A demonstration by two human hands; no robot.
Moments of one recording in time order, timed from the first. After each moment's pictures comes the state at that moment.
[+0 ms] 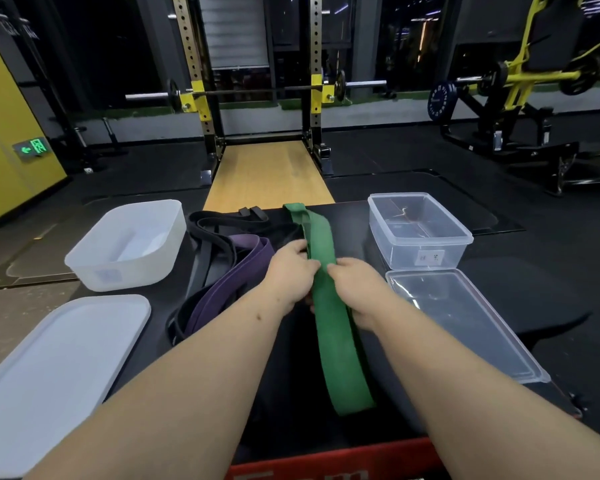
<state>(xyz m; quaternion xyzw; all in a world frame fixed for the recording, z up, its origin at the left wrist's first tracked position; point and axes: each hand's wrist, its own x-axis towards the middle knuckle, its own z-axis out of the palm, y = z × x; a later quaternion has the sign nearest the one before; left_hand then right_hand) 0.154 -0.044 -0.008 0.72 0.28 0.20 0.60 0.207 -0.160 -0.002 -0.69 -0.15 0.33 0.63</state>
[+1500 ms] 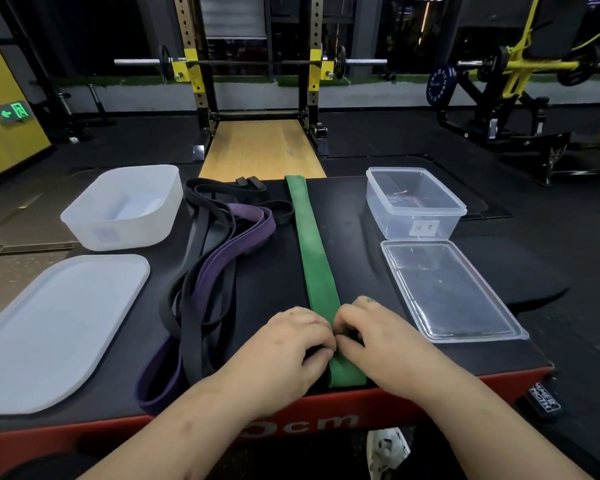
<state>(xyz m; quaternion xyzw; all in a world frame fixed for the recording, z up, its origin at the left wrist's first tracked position) 0.005 -0.116 -0.050 0.96 0.00 0.14 0.25 0.140 -0.267 -0.046 -0.84 -0.49 0.11 0.22</state>
